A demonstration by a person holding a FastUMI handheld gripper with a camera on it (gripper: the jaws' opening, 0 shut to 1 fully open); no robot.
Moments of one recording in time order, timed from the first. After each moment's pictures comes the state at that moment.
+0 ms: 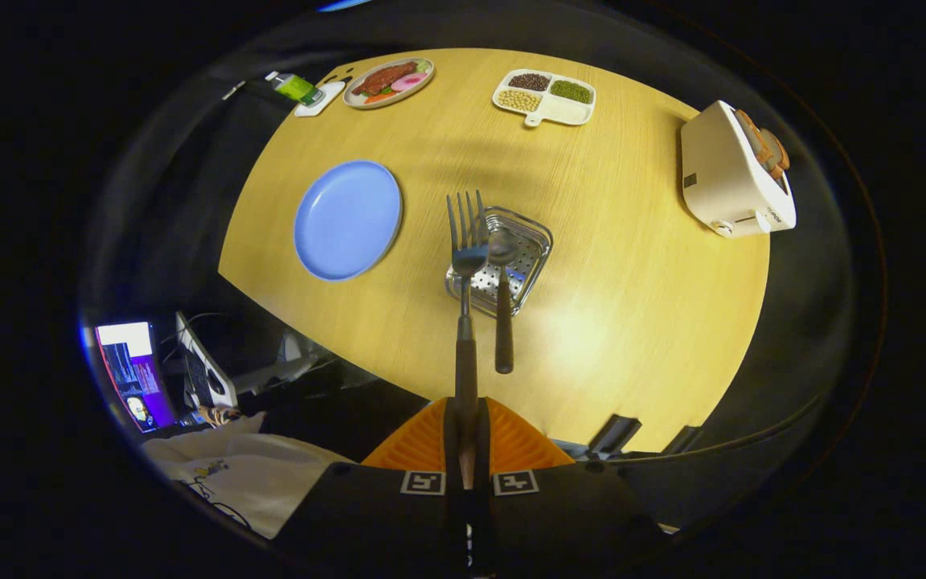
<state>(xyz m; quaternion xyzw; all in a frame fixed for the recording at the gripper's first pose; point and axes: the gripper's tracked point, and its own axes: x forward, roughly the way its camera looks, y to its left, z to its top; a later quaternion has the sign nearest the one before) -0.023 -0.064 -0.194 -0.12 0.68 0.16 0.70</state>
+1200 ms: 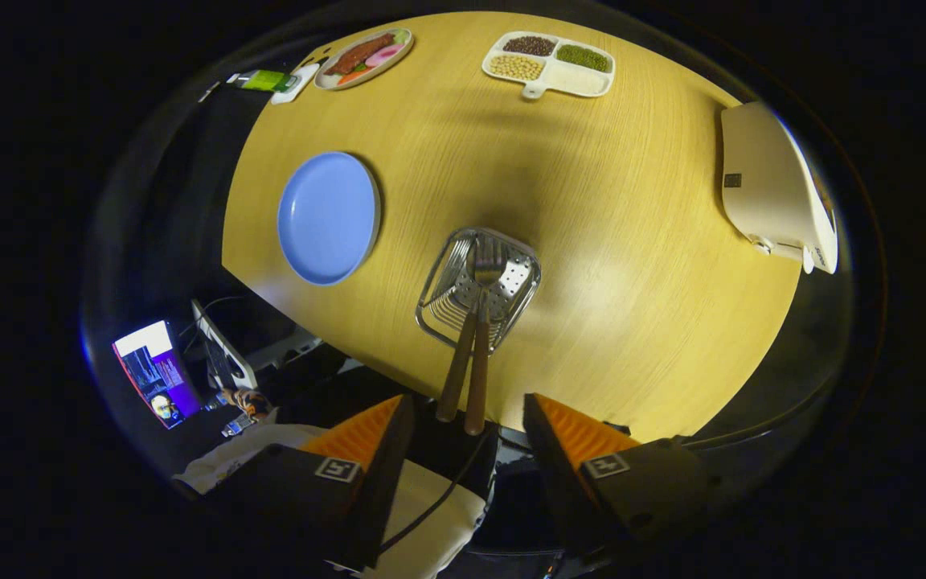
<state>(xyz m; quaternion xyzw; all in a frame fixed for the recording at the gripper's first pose) 0.035 -0.060 -0.195 -0.08 0.73 0.17 0.66</state>
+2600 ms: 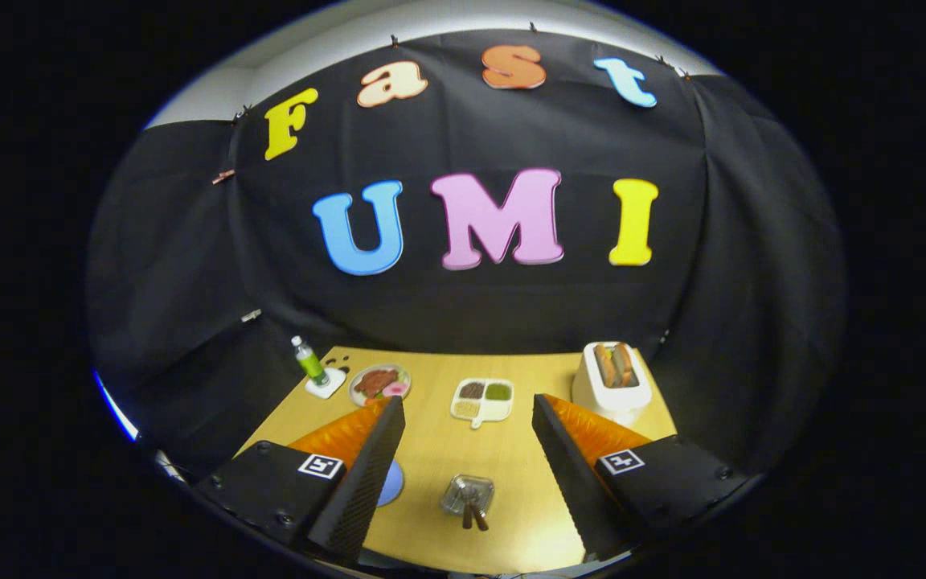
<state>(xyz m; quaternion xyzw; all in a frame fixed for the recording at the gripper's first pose) 0.041 -0.060 0.081 -0.01 0.09 0.09 0.99</state>
